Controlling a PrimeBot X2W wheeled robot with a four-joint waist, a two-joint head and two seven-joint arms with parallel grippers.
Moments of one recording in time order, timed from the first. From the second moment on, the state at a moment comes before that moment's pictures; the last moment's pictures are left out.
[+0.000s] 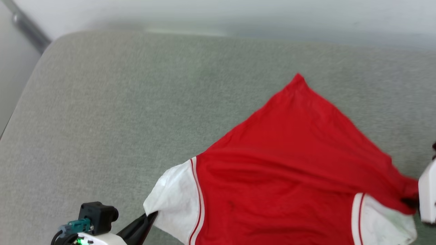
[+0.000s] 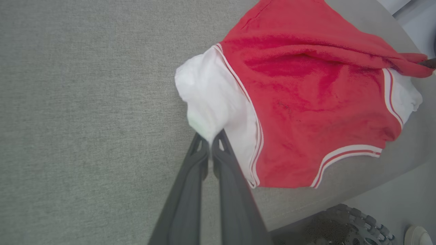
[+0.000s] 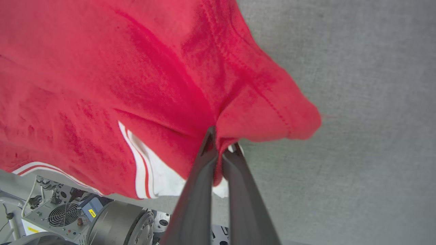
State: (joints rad) left arm 0.09 0.69 -0.48 -0.32 -0.80 0.12 0.18; right arm -0.22 -0.38 -0.19 -0.02 0.50 0.13 1.34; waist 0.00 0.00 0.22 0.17
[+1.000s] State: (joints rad) left arm 0.09 0.67 -0.50 -0.35 -0.77 0.16 0.18; right arm 0.01 -0.34 -0.18 -0.16 0.59 0.13 1.21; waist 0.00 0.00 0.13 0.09
